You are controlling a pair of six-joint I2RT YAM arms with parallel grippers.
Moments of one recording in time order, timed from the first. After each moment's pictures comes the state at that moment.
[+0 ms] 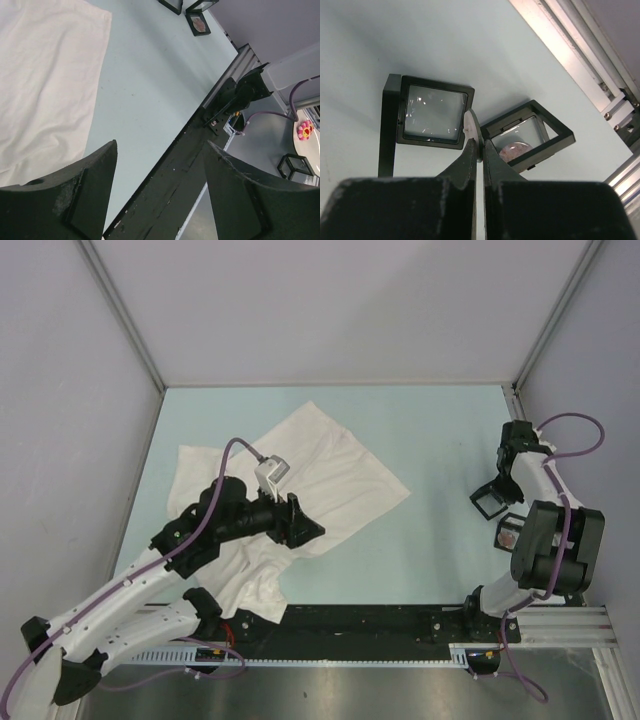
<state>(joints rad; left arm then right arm) -0.79 0.79 0.80 -0.38 0.29 -0.49 -0.20 1.54 1.09 -0.74 0.45 0.47</state>
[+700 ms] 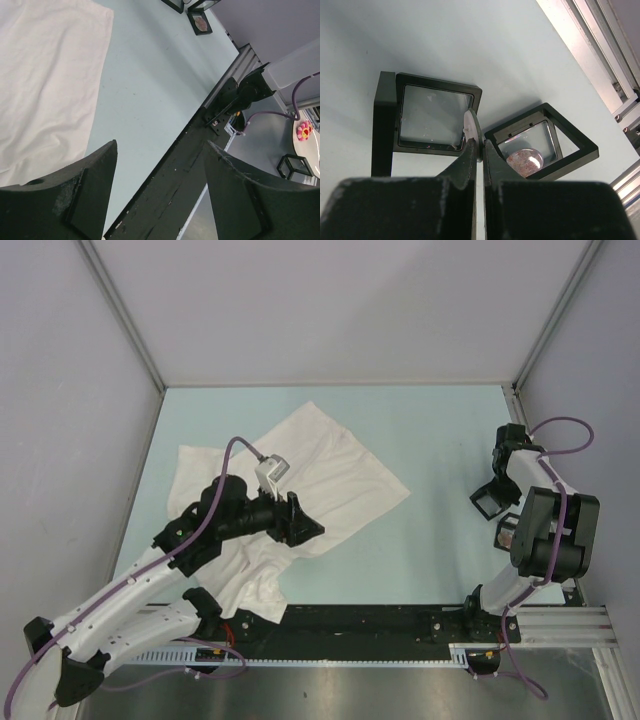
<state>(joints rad) -0.75 0.80 0.78 -0.36 0.33 -0.49 -0.20 1.63 1.08 -0.72 0.43 0.46</state>
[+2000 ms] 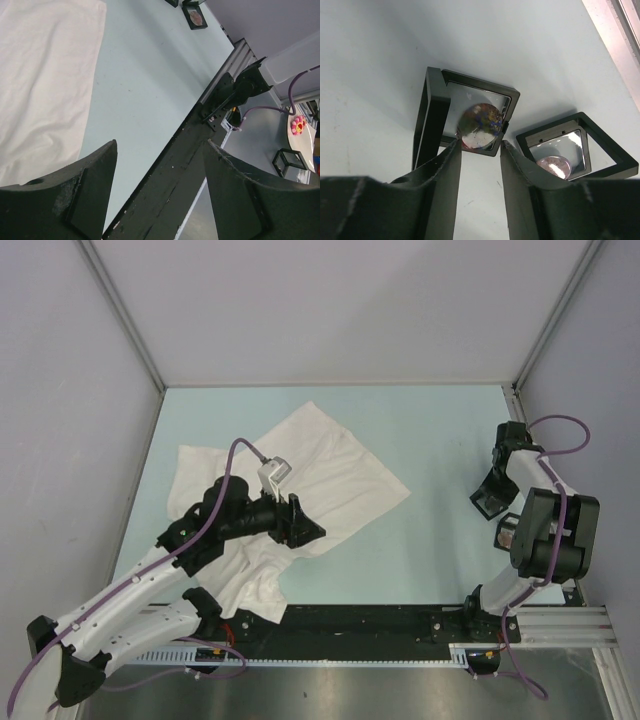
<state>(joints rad) -0.74 0.81 0.74 -0.32 0.38 -0.50 -0.19 1.63 1.08 -0.66 0.31 0.44</state>
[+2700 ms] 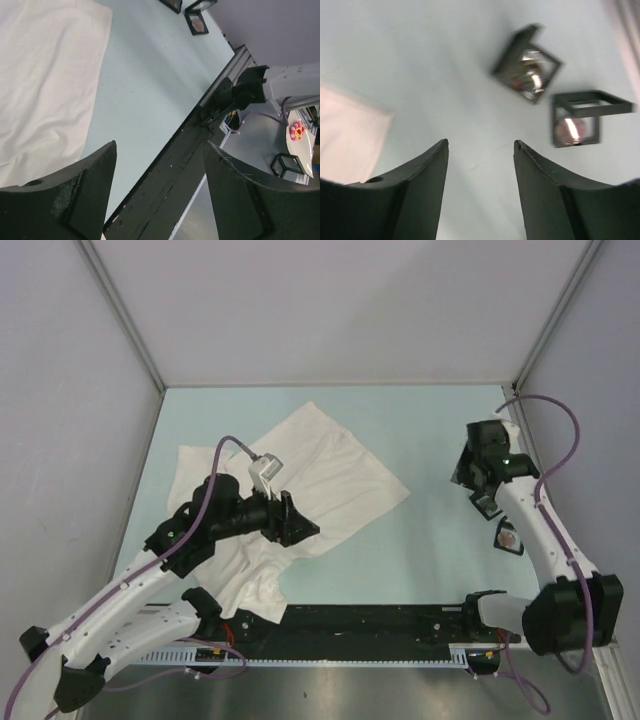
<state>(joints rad) -0.72 0.78 0.78 -0.40 0.37 -0.50 0.03 1.27 1.08 -0.79 0.36 0.46</state>
